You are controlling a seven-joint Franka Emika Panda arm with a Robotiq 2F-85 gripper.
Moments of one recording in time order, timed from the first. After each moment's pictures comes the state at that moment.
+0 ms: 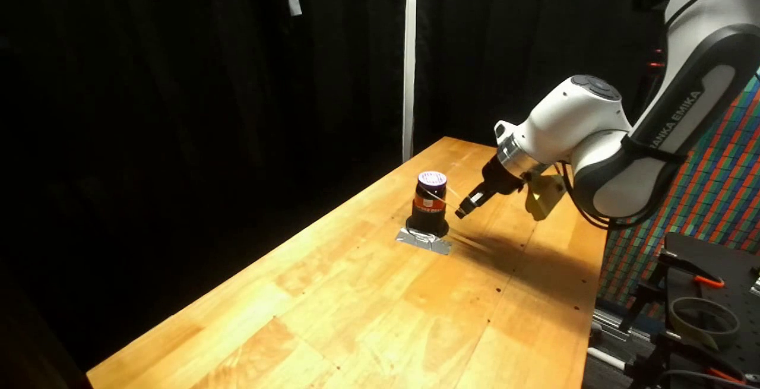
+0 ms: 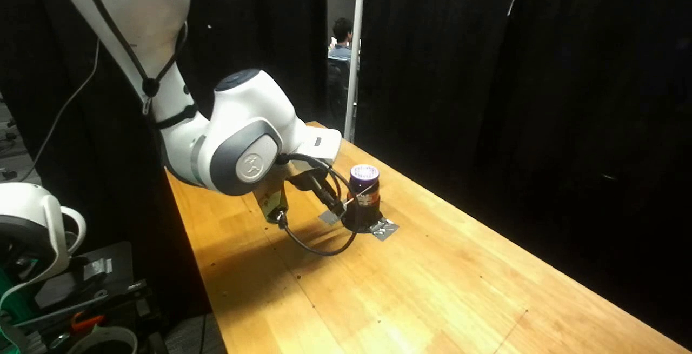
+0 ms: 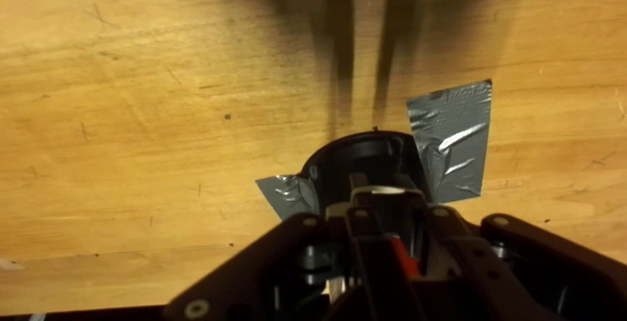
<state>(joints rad) 0.58 0.43 -0.41 -2.45 -0.17 3.40 0.46</state>
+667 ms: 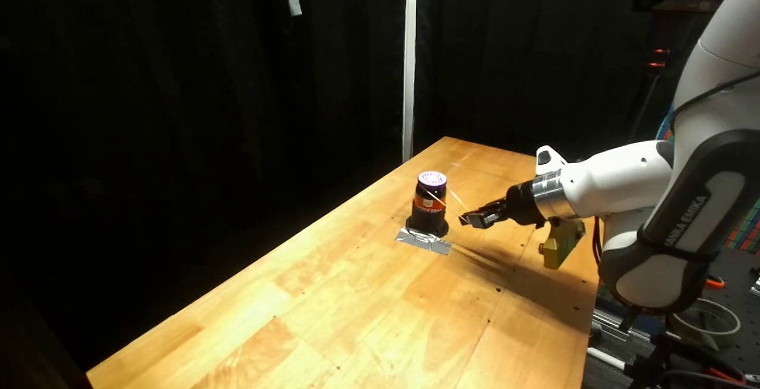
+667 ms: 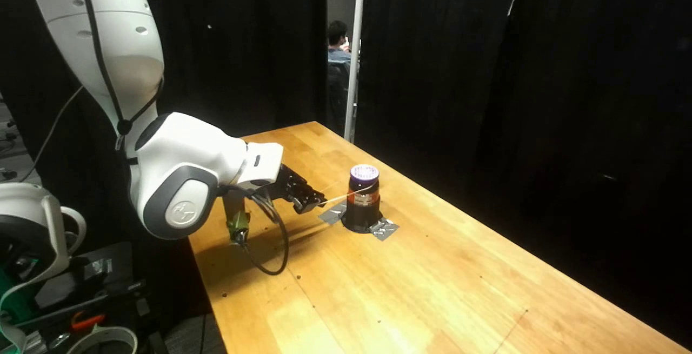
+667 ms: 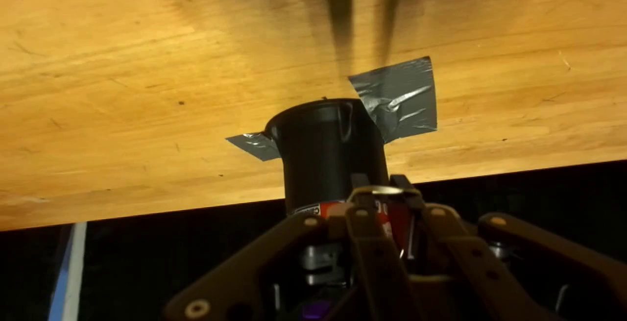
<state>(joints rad) 0.88 0.65 -0.45 -2.57 0.30 3.97 0.44</state>
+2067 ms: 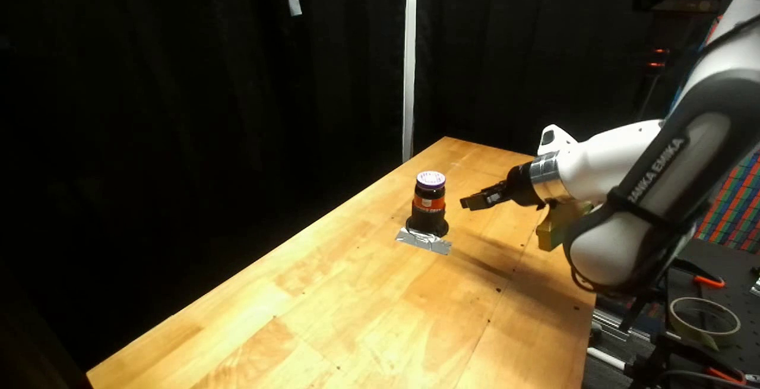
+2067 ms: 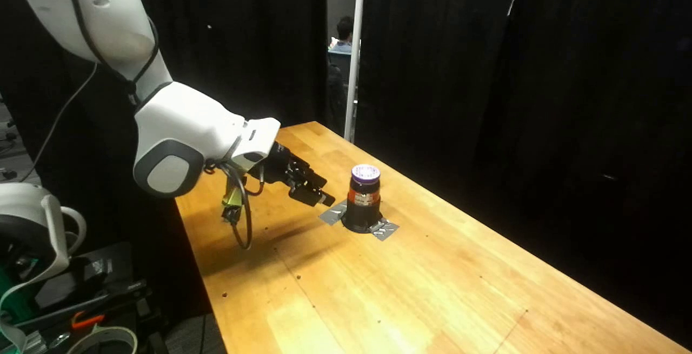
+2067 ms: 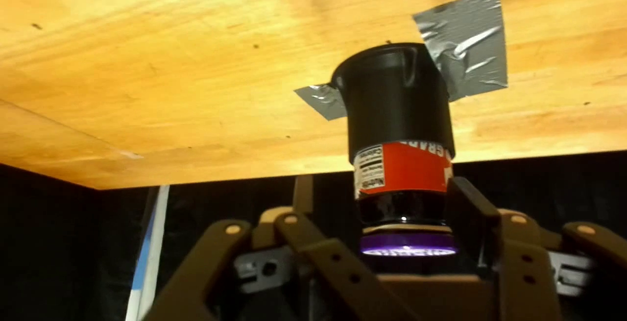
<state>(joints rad) 0.82 0.51 -0.29 -2.52 0.83 3.85 -0.02</state>
